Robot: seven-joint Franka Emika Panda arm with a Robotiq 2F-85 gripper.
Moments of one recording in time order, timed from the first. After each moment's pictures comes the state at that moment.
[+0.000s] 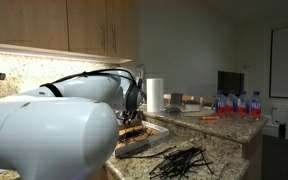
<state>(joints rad) 0.47 1.23 0.11 -0.40 0.11 1.23 0.74</state>
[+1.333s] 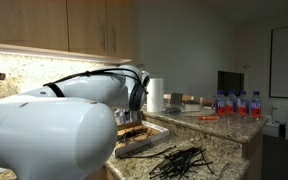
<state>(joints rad) 0.40 1.22 0.19 -0.37 0.27 1.37 1.49</state>
